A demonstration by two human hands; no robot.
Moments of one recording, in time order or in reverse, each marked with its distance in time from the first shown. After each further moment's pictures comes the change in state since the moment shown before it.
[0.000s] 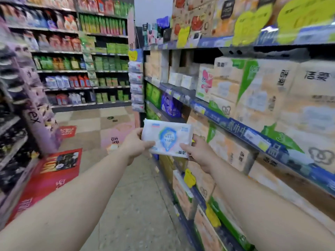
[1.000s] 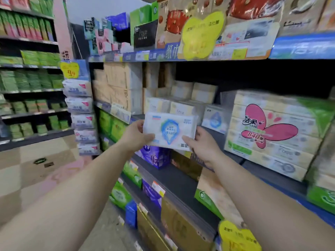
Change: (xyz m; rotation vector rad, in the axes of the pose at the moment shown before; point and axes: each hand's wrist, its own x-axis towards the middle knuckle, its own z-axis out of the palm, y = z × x) left_hand 0.623 0.021 -0.010 -0.044 -0.294 0.228; right_hand 0.544 -0.052 0.018 -0.086 0.422 -0.163
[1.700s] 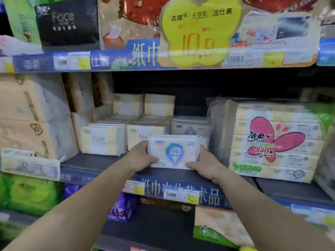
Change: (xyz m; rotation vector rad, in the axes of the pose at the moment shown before) left_hand 0.233 -0.044 0.089 0.145 -0.682 0.120; right_hand 0.105 0.037 -0.014 -0.449 0.416 0.220
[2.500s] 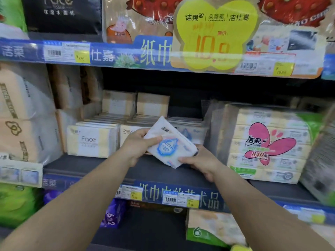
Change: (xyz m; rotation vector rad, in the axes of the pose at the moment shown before) left_hand 0.018 0.026 -0.013 -0.496 -0.057 0.075; right_hand 0.020 -0.006 0.007 0.357 0.060 0.249
